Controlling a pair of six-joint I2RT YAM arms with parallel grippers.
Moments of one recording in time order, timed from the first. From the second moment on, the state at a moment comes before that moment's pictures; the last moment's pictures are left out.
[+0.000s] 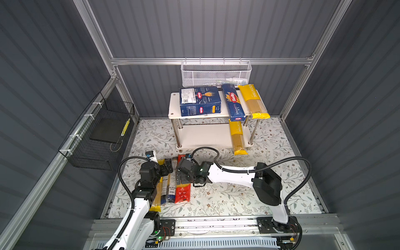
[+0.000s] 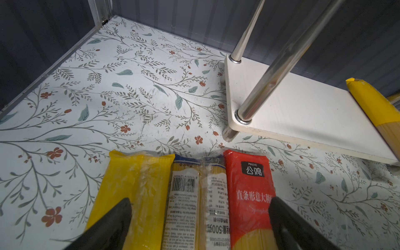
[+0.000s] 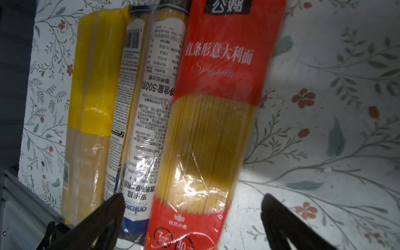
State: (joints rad) left arm -0.10 0.78 0.32 -0.01 0.00 -0.28; right arm 1.19 2.08 1.62 -0.56 0.15 0.94
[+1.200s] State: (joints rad) left arm -0.08 0.82 0.34 -0.01 -0.09 -0.32; right arm 1.21 2.09 1.55 -0.79 0.20 0.92
